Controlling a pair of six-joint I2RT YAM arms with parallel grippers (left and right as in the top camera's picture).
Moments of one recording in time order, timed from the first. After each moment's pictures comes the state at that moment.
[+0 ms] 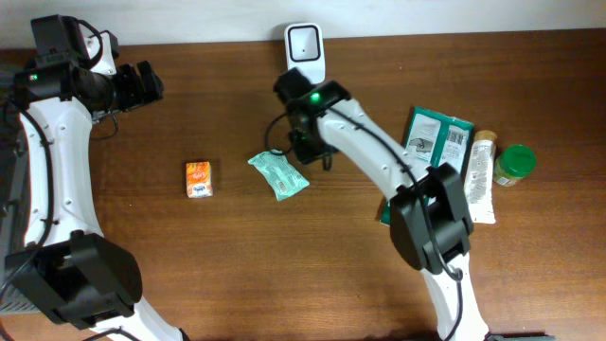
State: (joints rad) left arm 0.22 1.89 1.91 -1.03 0.22 -0.10; right arm 0.54 2.27 1.99 -1.14 0.10 0.21
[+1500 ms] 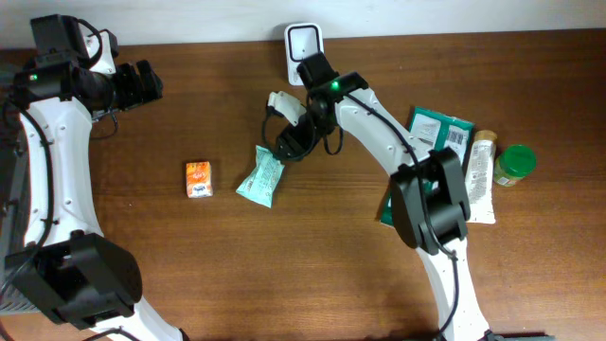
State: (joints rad) left arm 0.22 1.89 1.91 -1.02 0.22 -0.10; right arm 0.44 2.41 2.05 -0.94 -0.62 -0.45
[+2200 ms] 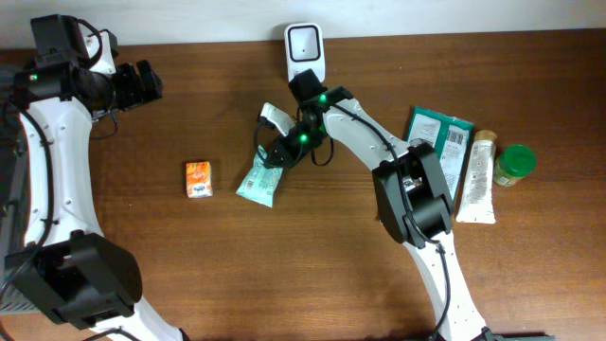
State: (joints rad) left arm 0.22 1.89 1.91 -1.02 0.22 -0.10; right arm 0.46 2.50 2.06 -0.90 -0.77 -0.30
